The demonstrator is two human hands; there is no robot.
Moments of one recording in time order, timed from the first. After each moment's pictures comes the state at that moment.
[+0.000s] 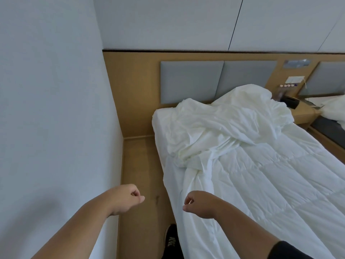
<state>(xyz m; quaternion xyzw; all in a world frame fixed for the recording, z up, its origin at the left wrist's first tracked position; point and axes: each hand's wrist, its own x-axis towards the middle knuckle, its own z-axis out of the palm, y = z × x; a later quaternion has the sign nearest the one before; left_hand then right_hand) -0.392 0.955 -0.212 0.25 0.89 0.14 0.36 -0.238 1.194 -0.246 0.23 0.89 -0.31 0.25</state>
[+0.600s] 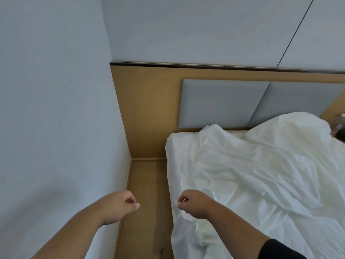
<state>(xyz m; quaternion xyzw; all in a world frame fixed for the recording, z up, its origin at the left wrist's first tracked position) -0.747 1.119 -0.217 0.17 0.90 0.19 0.36 -0.644 1.382 -0.254 0.18 0.90 -0.33 0.24</state>
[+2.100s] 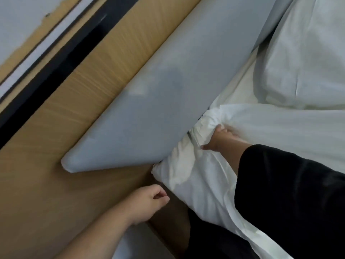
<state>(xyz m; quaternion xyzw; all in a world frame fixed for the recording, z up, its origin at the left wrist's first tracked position) -1.344 1.675 -0.374 0.38 0.75 -0.08 0.54 -1.164 1.902 -0.553 0.61 0.67 -0.30 0.32</state>
